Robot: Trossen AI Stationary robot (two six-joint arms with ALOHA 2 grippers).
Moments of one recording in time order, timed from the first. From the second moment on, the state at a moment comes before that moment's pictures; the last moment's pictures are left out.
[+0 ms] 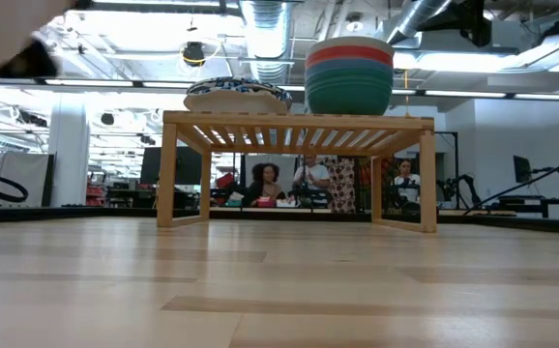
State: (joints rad) left arm -0.57 1.20 0.77 -0.64 0.13 -0.81; right arm -0.07 0.77 0.94 -0.55 0.18 0.66
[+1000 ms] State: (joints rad) left arm 0.66 1.65 2.02 -1.32 0.19 -0.06; right arm -0.07 0.88 0.94 -0.54 0.18 0.68
